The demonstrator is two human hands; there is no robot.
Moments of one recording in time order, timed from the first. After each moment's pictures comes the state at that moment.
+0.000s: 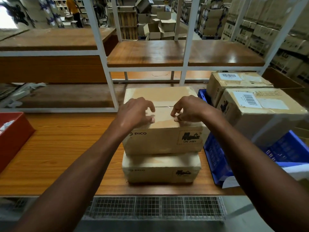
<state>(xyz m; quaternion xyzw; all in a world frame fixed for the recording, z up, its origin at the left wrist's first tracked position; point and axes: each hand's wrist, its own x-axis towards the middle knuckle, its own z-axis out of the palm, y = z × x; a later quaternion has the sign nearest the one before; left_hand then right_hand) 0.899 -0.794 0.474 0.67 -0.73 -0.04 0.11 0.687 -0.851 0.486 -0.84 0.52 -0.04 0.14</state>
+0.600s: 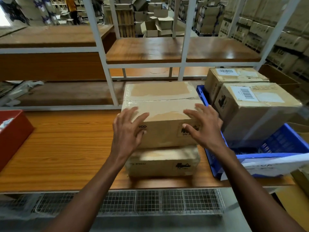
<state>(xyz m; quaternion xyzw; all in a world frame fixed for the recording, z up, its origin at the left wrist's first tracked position) 0.917 -0.736 0.376 0.64 -0.70 0.08 0.31 0.637 -0.785 0.395 -0.74 0.57 -0.32 0.13</state>
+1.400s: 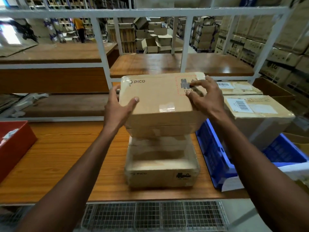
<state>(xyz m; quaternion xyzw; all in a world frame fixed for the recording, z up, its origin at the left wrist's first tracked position) 0.941 -0.773 0.478 0.65 -0.52 -0.17 0.53 0.654 -0.840 0.507 -0.67 0.57 -0.44 0.15</state>
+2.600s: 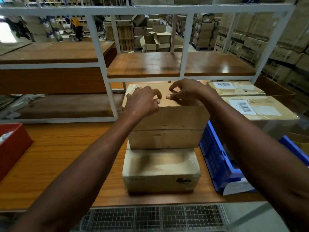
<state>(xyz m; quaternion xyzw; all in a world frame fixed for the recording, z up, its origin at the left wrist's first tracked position) 0.886 -0.844 0.502 0.66 -0.73 0.03 0.18 0.699 -0.914 0.538 -0.81 0.55 -0.12 0.15</state>
